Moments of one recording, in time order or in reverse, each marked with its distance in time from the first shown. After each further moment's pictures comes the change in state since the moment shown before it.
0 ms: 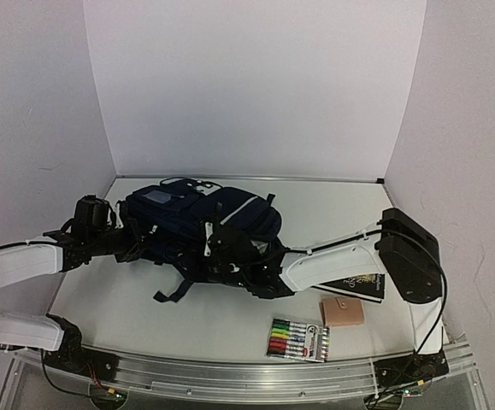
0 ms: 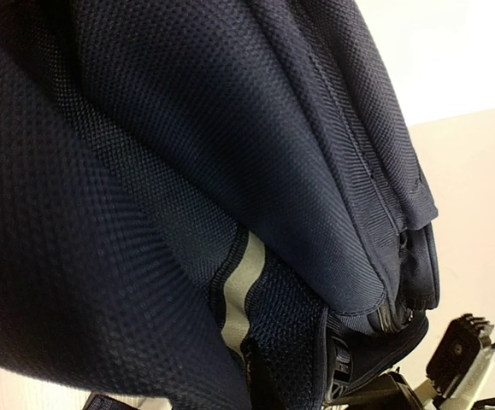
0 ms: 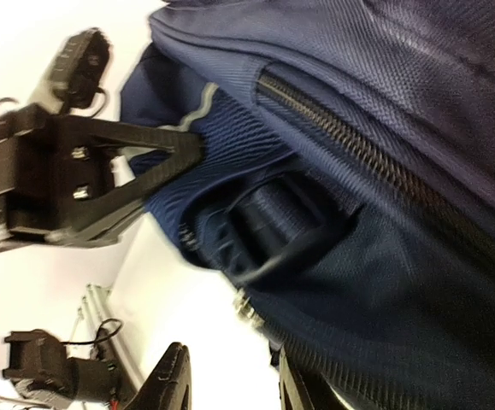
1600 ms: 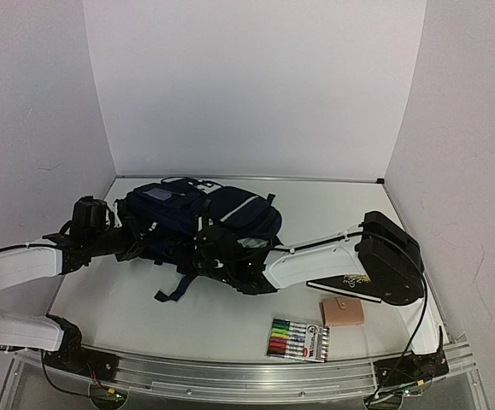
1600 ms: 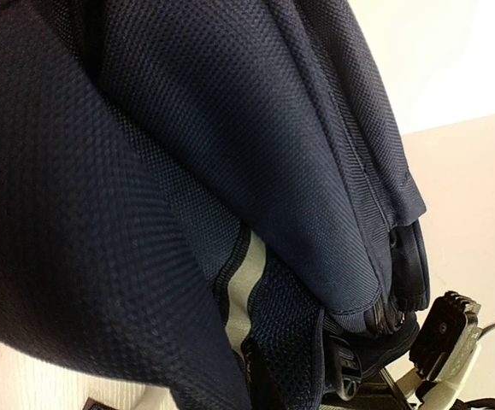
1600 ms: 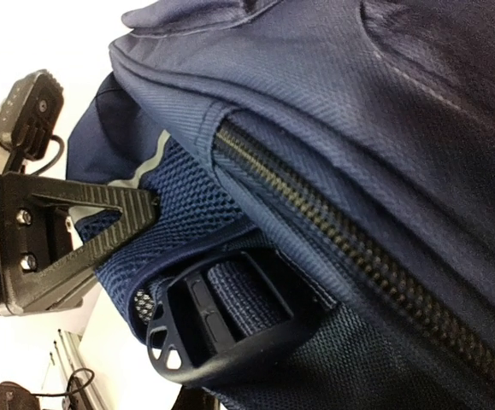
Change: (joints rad) left arm 0.007 -0.011 -0.027 0.067 0.001 -0.025; right arm -0.009 0.129 0.174 -0.039 0.132 -0.024
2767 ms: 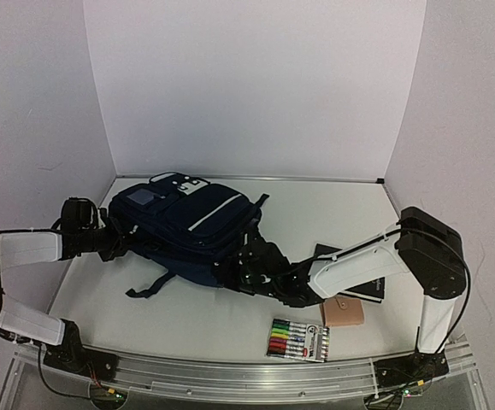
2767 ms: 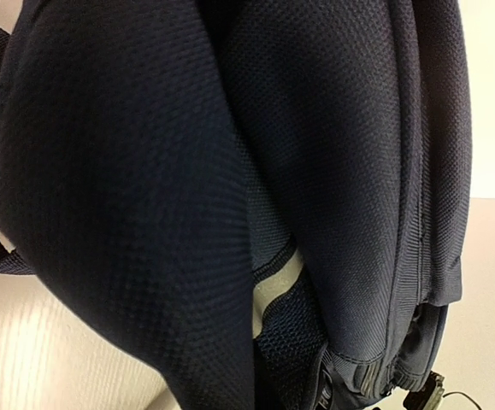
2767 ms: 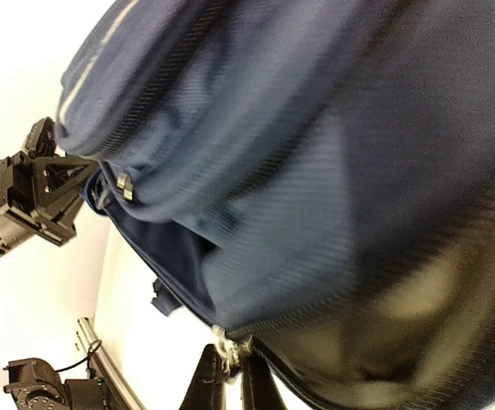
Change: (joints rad) left arm 0.297 0.157 0.026 -0.034 0.125 0.019; right arm -0.035 -0.262 -0.471 0.111 -0.051 0.238
